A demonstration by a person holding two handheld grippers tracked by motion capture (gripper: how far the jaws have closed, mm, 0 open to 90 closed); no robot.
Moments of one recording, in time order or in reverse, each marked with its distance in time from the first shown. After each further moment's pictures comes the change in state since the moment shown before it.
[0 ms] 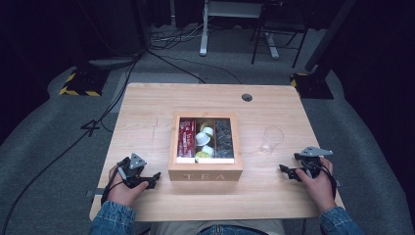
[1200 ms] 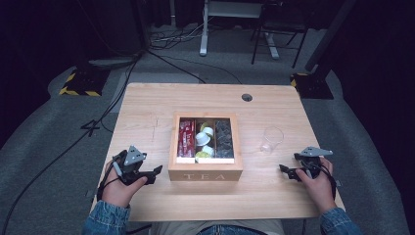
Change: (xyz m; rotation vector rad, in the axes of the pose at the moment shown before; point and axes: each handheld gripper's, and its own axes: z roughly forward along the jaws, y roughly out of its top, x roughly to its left) left arm -0.021 0.042 -0.054 -0.104 -0.064 0.050; right arm 0.000 0.000 0.000 0.000 -0.001 0.000
